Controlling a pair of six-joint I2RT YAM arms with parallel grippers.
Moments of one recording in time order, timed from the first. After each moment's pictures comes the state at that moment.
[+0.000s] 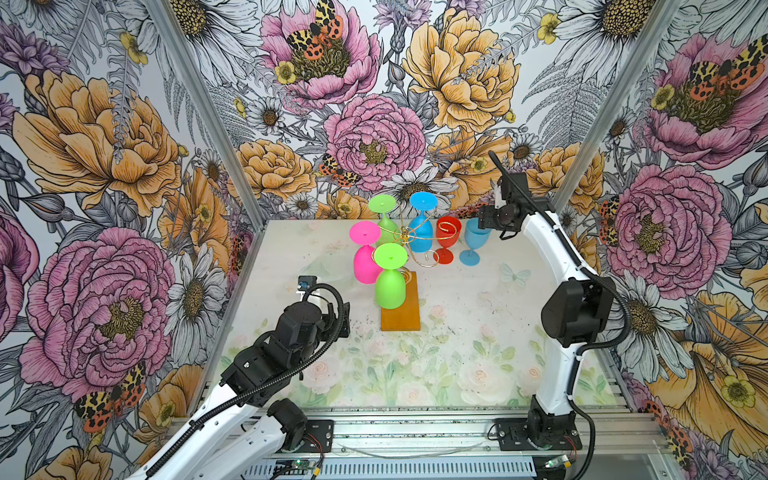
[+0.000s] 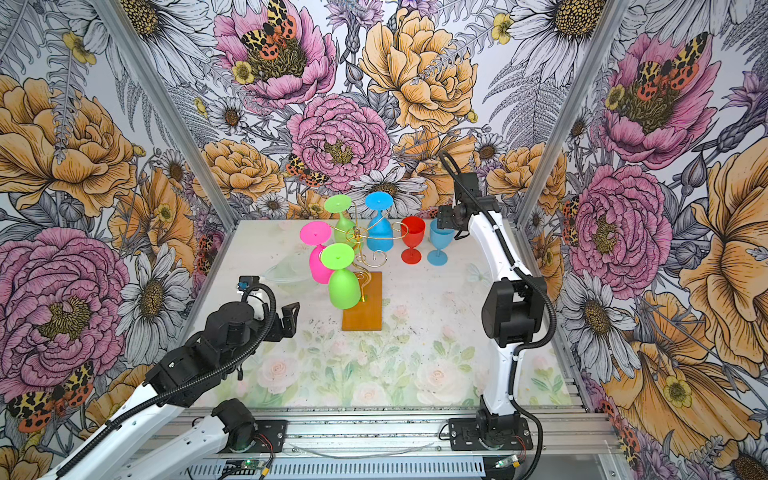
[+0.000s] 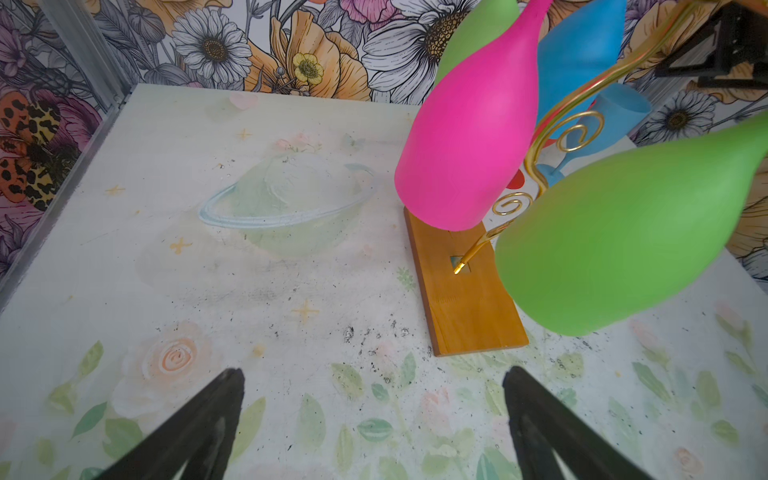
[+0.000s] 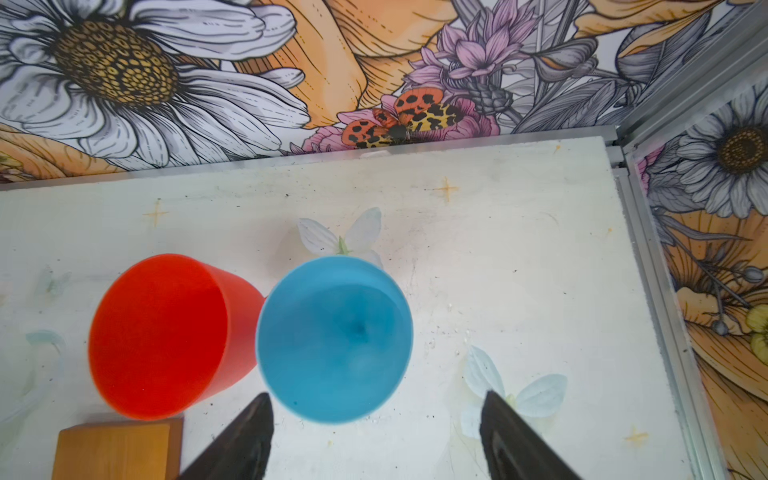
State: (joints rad) left arm -0.67 0.65 0.81 -0.69 -0.39 -0.42; right arm 0.10 1.98 2.02 -0.90 0.03 0.15
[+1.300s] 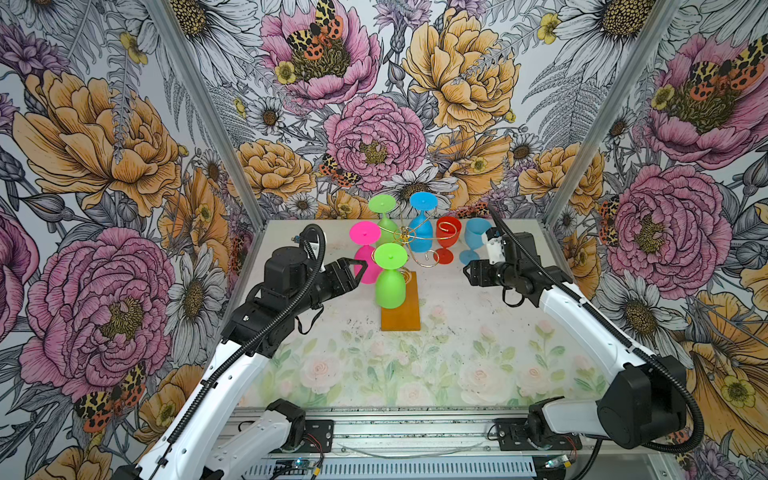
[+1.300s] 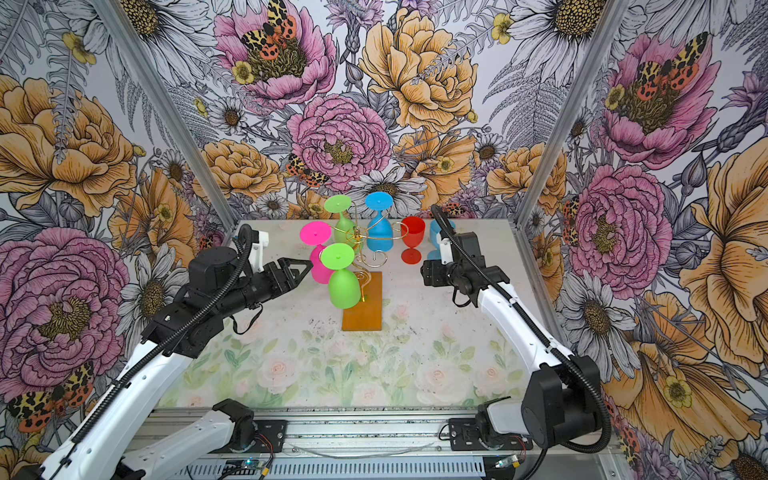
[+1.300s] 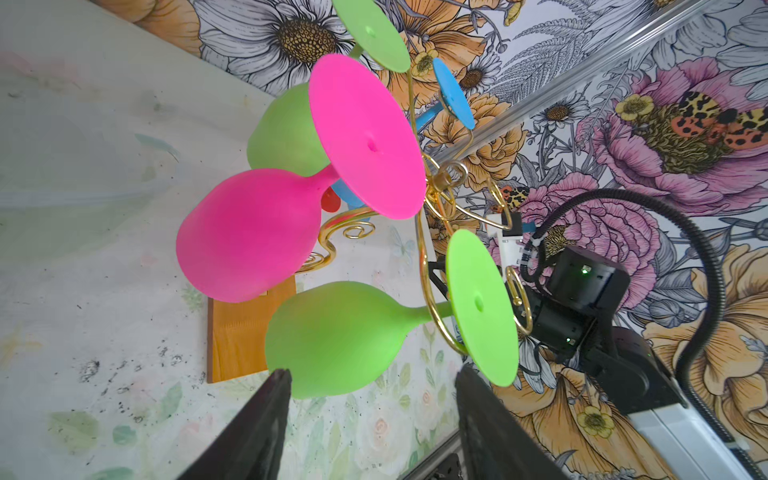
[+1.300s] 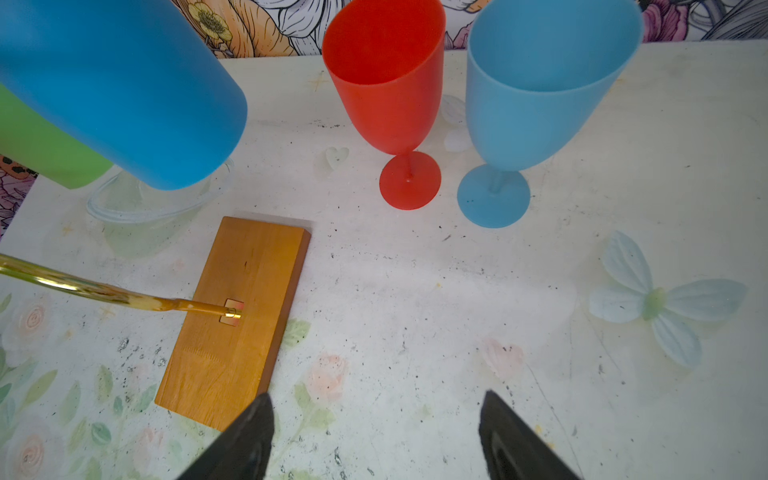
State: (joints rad) left arm -0.42 0.94 1.14 -0.59 0.27 -0.78; right arm 0.24 1.35 1.10 -0.54 -0.17 0.16
